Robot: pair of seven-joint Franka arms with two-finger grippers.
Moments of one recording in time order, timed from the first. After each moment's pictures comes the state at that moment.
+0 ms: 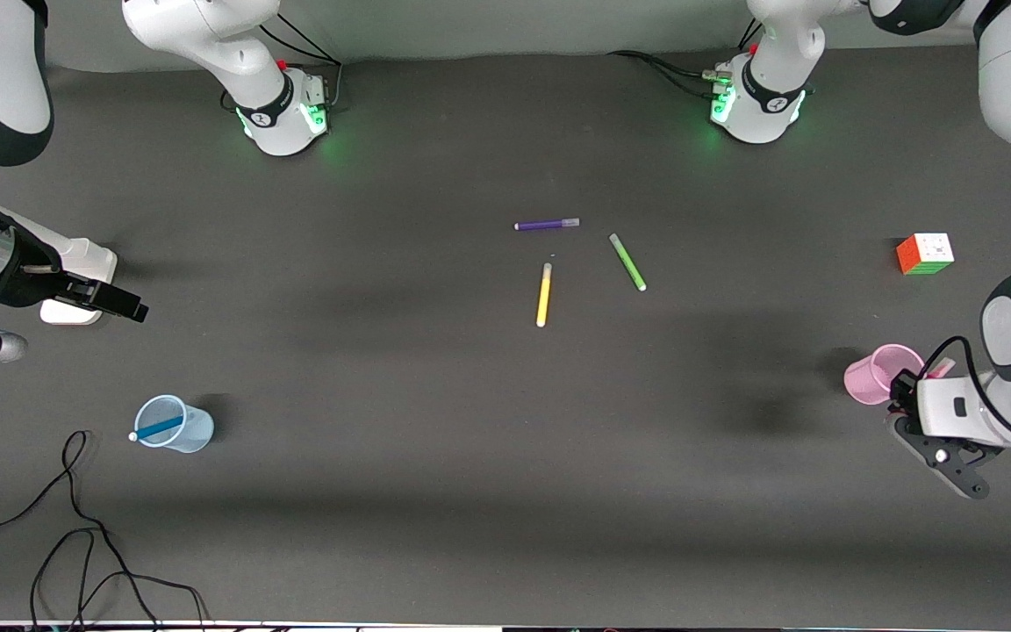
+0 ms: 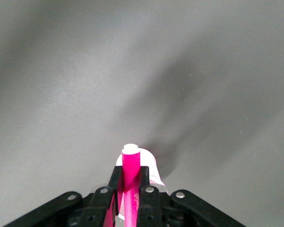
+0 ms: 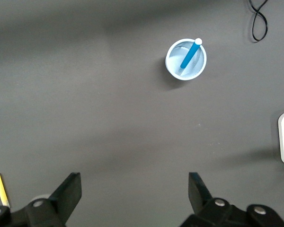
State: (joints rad) left arm 0.16 0.63 -0.13 -1.31 0.11 1.78 0.87; right arm 0.34 0.14 -0.34 -1.55 0.08 1.63 0.26
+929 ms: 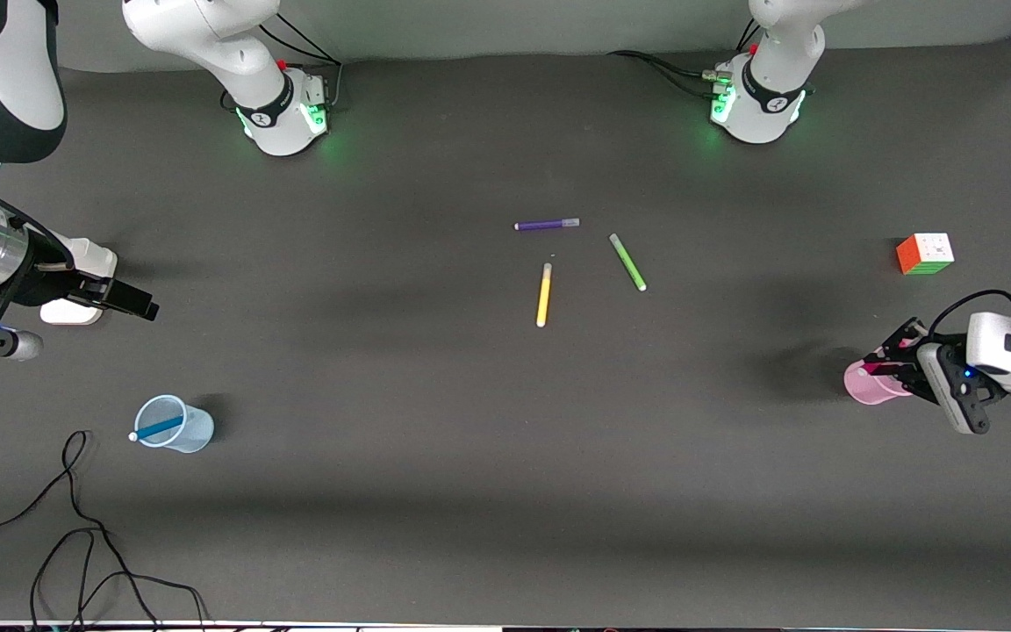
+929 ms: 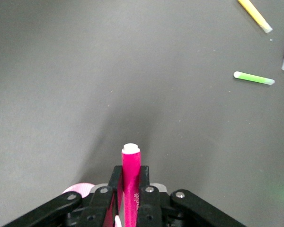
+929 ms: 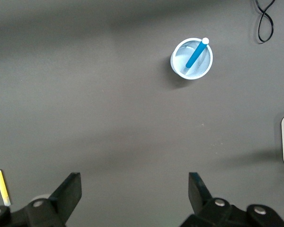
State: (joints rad) left arm 0.30 0.48 -0.13 -1.59 -0.31 1.79 1.38; right arm 0.36 0.14 -0.34 -1.55 0.08 1.63 0.26
